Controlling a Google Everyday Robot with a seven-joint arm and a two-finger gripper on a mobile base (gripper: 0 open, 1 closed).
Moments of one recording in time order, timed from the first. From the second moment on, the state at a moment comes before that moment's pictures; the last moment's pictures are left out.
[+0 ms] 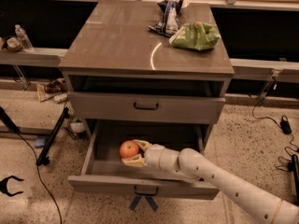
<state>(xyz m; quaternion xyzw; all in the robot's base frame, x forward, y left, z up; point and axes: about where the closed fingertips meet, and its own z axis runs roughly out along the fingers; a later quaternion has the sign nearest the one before) 0.590 0.067 0.489 -0.44 0.65 0.31 0.53</state>
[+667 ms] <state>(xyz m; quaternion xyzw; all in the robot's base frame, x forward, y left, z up) 0.617 0.074 0.464 -0.48 0.63 0.31 0.53</state>
